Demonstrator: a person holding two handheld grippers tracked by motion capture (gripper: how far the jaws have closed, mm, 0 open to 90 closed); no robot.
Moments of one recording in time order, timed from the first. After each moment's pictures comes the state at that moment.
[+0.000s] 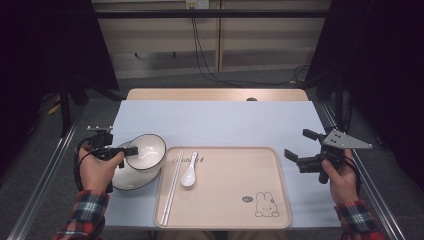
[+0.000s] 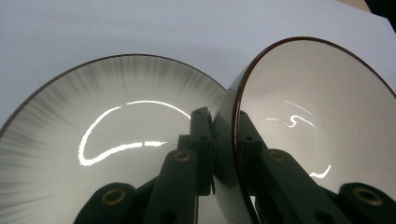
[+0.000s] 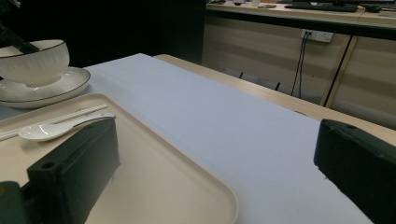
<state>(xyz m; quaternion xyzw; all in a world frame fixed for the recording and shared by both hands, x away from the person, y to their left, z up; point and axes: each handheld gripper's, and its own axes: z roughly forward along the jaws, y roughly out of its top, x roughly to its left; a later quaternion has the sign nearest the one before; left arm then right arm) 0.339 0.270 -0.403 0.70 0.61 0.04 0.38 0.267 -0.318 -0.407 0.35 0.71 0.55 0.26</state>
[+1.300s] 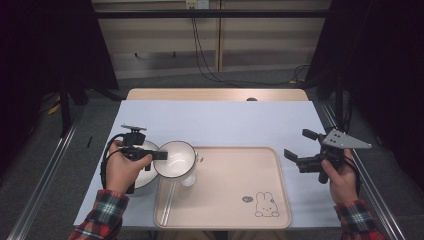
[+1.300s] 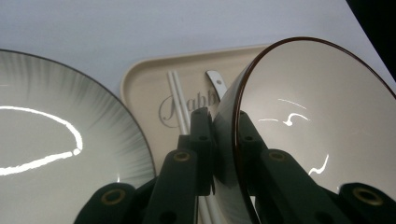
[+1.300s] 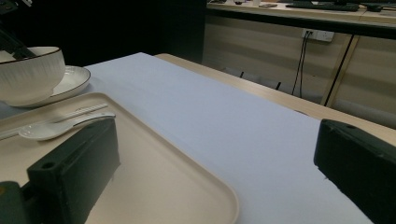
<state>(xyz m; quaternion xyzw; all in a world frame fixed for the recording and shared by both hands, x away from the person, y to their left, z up) 0.334 0.197 -0.395 0.76 0.52 -0.03 0.38 0.268 -0.318 -0.407 0.35 0.71 0.55 0.26</state>
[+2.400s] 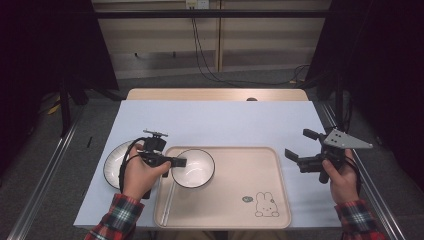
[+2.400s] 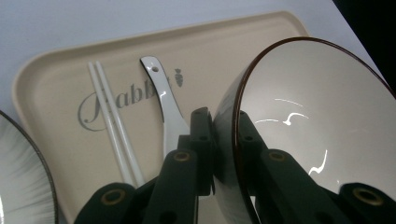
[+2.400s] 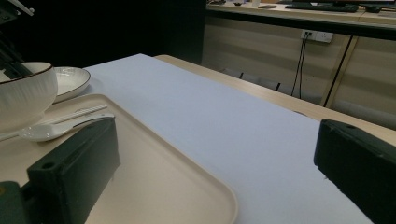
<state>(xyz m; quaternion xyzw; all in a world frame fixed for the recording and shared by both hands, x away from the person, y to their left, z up) 0.321 0.152 -0.401 0.80 0.47 -0.06 0.38 0.268 -0.319 -0.407 0.35 0.71 0.55 0.26</state>
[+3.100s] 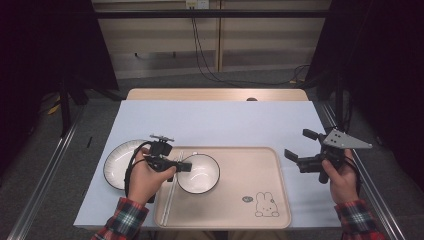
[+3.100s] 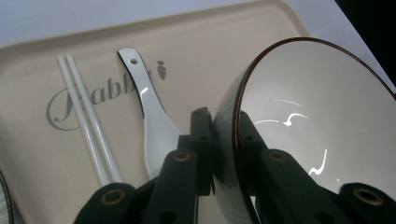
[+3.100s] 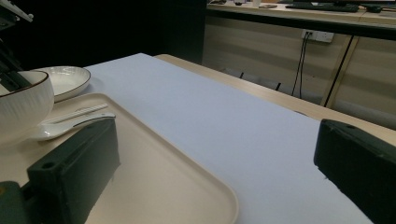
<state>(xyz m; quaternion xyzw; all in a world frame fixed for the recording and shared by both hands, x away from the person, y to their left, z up) 0.312 0.140 -0.409 0.80 0.46 -0.06 0.38 0.268 -0.319 -0.407 0.35 0.71 0.55 0.26</state>
